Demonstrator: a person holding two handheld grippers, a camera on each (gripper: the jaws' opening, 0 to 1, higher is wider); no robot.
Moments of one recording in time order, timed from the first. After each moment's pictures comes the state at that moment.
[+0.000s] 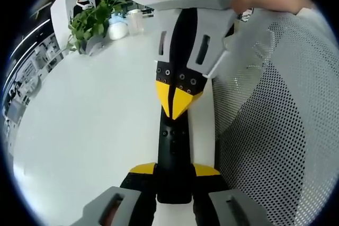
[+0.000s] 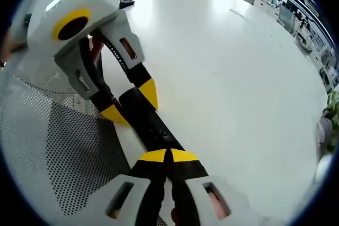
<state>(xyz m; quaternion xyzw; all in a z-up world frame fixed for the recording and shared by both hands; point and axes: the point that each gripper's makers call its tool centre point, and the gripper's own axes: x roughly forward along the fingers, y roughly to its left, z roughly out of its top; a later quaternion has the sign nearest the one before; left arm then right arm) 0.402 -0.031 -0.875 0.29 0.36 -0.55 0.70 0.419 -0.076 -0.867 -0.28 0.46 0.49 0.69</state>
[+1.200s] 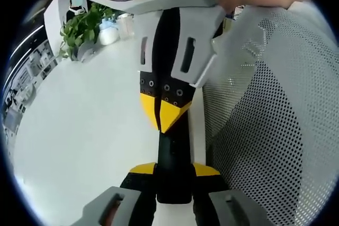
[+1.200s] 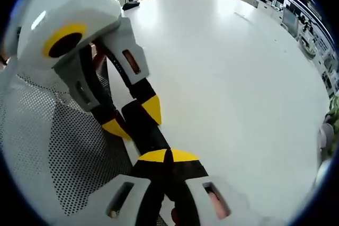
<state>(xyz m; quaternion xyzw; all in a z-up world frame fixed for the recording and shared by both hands) 0.391 -0.043 -0.874 0.29 0.35 -0.58 0.68 0.413 -0.066 -0.866 -0.28 0.46 0.51 0.68</state>
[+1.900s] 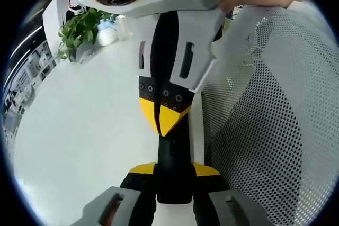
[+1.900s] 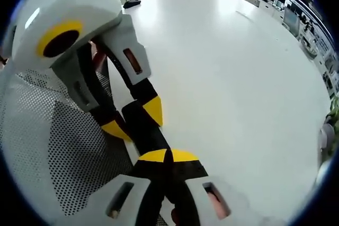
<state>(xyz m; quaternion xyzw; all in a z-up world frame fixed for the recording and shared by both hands) 0.390 -0.044 -0.874 0.29 0.34 -0.58 0.68 0.412 -0.066 -0.868 -0.27 0.46 0.50 0.68</state>
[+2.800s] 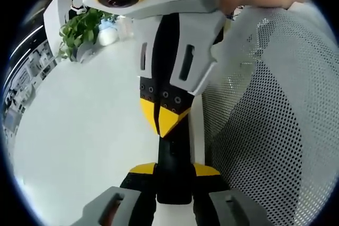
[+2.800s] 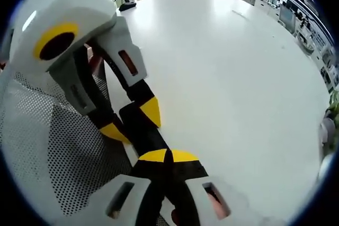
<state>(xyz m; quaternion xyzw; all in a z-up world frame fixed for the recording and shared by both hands) 0.391 -0.044 -0.874 0.29 0.35 -0.58 0.68 0.414 -0.065 -0.869 -0.26 0.46 0.49 0.69</state>
